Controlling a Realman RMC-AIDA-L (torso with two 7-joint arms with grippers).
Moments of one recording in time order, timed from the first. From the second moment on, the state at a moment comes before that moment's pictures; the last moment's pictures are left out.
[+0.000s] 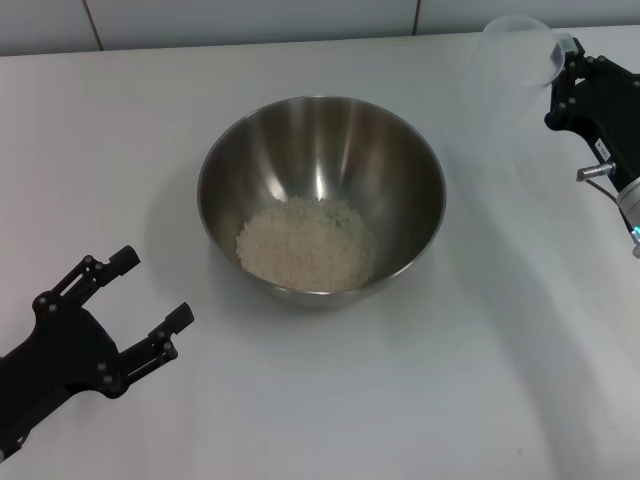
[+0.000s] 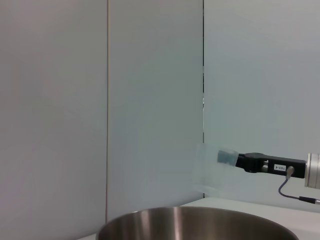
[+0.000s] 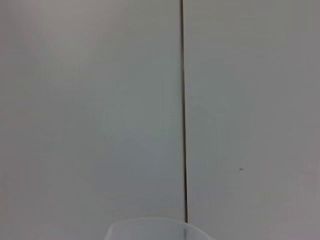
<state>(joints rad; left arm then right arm) -0.21 -2.07 0.71 0.19 1.57 1.70 -0.51 0.45 2.09 1.10 0.18 -2.63 -1.20 0.18</state>
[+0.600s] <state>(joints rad) -0.21 -2.07 0.71 0.19 1.57 1.72 -0.51 0.43 2.09 1.10 0.16 -2.61 -1.06 0.18</state>
